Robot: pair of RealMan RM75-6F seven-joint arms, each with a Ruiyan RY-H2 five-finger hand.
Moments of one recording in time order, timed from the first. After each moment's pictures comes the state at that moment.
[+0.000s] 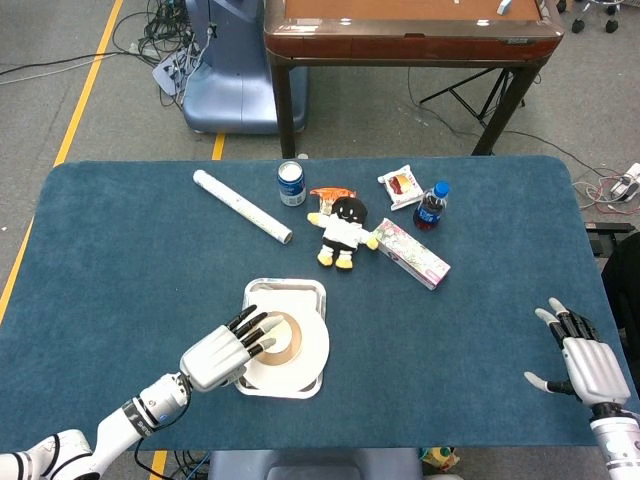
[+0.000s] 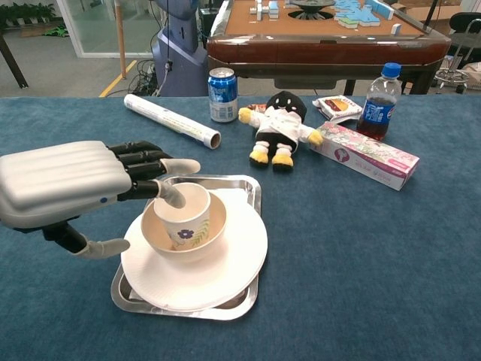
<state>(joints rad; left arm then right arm) -0.61 -1.38 0.02 -1.63 1.75 1.03 0.41 0.10 -1.05 0.00 -1.71 -1.34 1.24 -0.03</state>
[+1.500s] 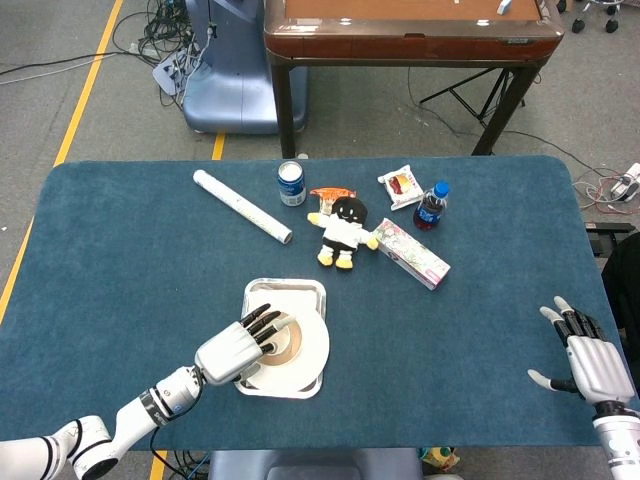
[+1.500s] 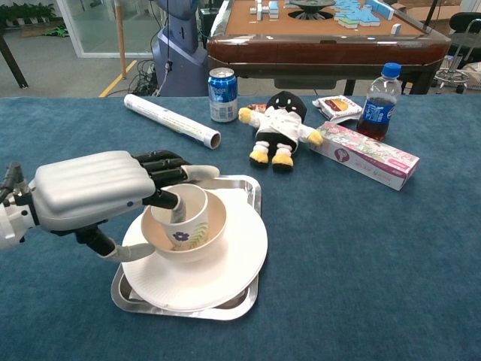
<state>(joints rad) -0.67 -1.49 0.04 -1.46 1.76 1.07 0.23 0.10 -1.05 0.01 -1.70 -1.32 1.24 -0.03</state>
